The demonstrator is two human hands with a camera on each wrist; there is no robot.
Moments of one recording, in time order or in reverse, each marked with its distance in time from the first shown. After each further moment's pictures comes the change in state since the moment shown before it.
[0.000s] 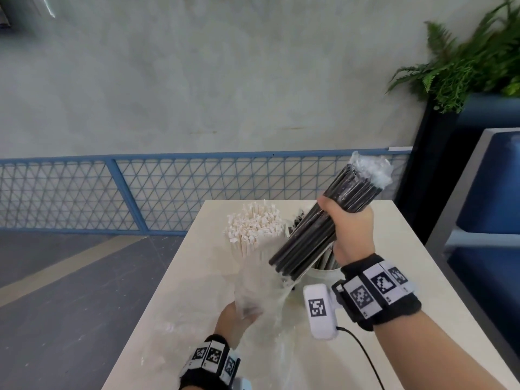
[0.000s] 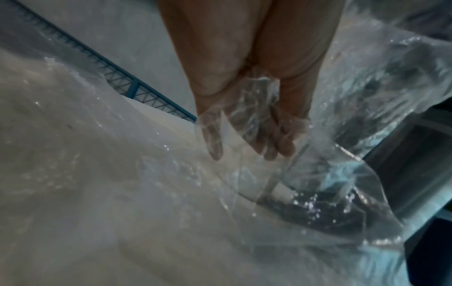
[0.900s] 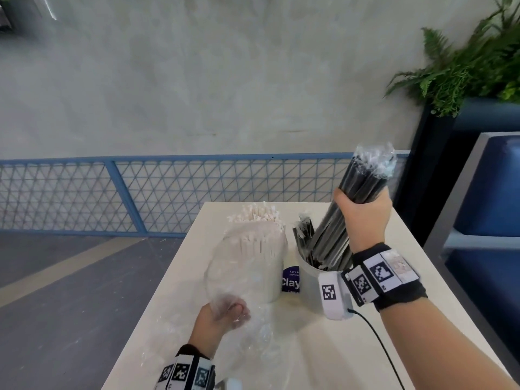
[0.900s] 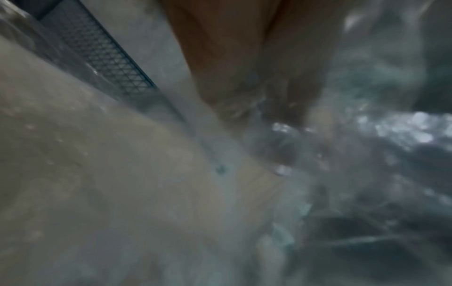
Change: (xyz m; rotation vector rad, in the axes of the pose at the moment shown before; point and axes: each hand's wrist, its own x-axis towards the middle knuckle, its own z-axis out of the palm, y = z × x) left_hand -0.039 0.037 -0.028 -0.494 -0.034 0.102; right_hand 0.024 -0.011 -0.012 -0.422 0.208 -0.293
